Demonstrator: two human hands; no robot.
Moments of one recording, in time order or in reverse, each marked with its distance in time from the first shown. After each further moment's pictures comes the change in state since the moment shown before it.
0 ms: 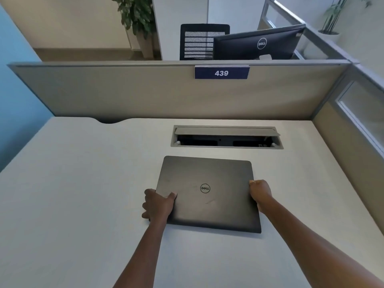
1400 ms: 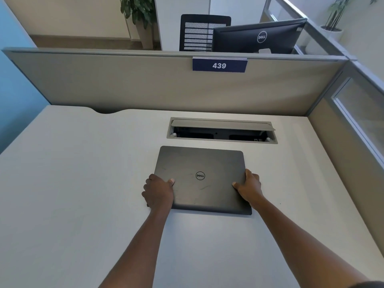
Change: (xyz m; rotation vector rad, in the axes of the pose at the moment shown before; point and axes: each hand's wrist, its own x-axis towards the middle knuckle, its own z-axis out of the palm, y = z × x) left_hand -0.015 0.015 0.013 0.368 0.124 0.207; right_hand -0.013 0.012 0.000 -0.391 -0.028 -0.241
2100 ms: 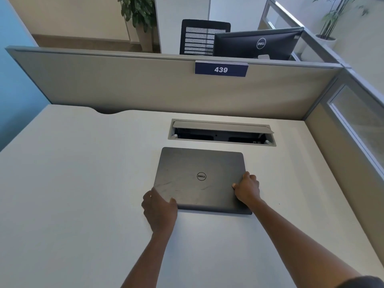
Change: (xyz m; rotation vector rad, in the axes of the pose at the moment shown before) left_hand -0.052 -0.036 -0.009 -0.181 -0.012 0.048; right_hand -0.021 -0.019 0.002 -0.220 0.036 -0.013
